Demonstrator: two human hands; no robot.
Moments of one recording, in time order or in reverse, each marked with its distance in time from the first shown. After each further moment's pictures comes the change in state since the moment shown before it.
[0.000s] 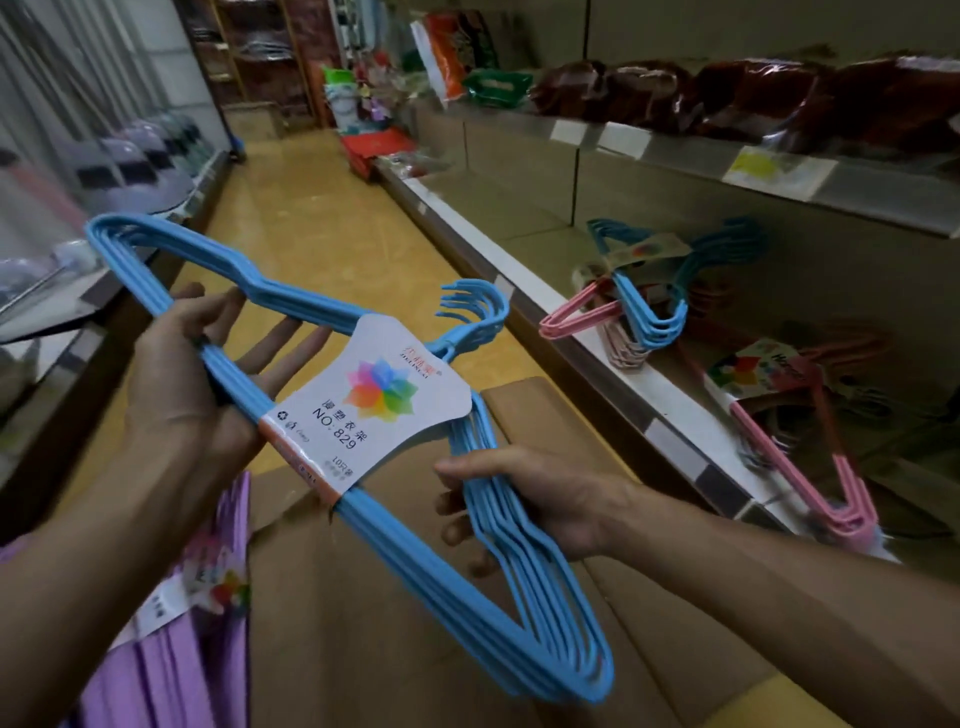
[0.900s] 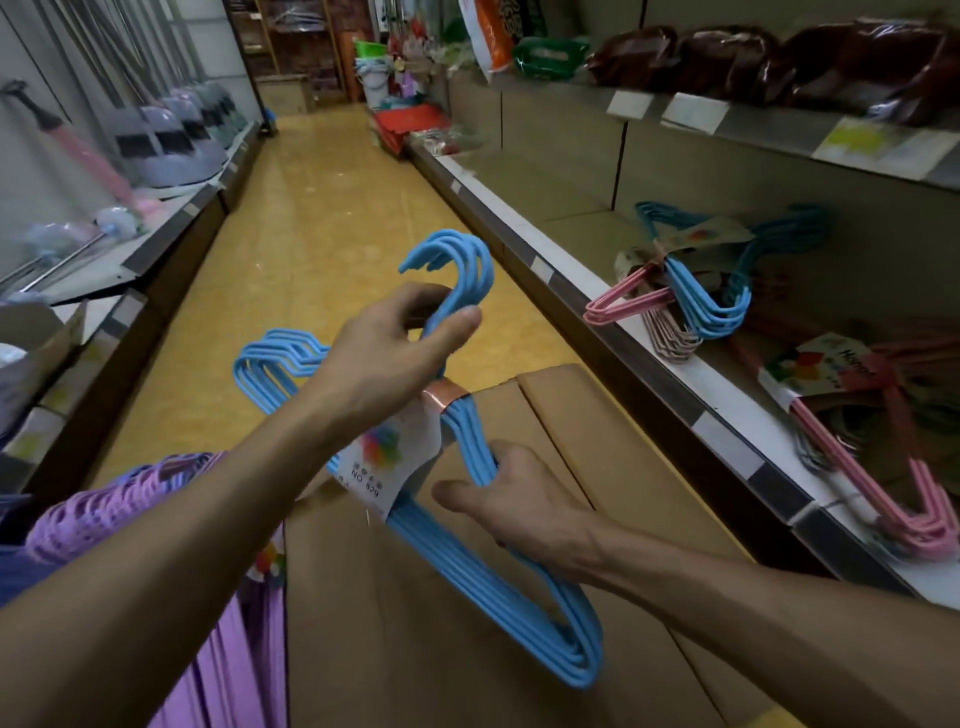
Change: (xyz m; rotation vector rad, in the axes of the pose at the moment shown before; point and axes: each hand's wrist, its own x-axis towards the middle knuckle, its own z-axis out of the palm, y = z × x) left_hand -0.009 -0.036 0.019 1.288 -0.431 0.289; right_hand 0.046 0.027 0.041 -0.603 0.536 -0.290
